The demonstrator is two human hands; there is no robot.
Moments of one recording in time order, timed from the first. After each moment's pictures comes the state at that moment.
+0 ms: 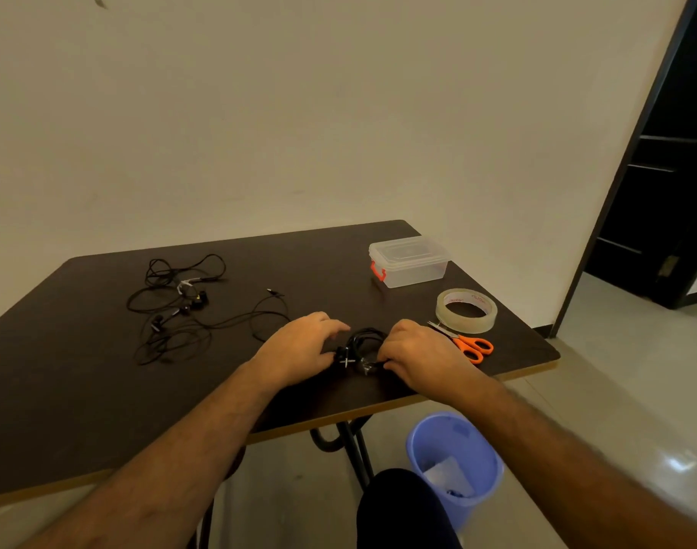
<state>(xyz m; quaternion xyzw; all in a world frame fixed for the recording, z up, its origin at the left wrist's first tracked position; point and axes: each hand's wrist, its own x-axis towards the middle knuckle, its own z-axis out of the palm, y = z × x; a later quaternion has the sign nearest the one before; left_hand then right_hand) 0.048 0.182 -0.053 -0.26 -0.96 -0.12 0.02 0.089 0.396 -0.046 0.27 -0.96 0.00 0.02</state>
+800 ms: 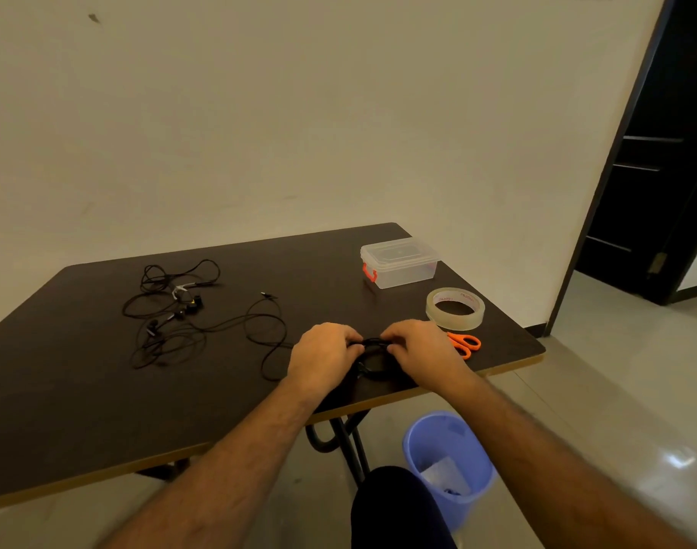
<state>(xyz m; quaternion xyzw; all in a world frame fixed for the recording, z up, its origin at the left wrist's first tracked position) 0.074 0.235 -0.057 -0.13 -0.97 -0.20 0.03 0.090 0.402 -0.052 0.07 -0.97 0.22 0.02</state>
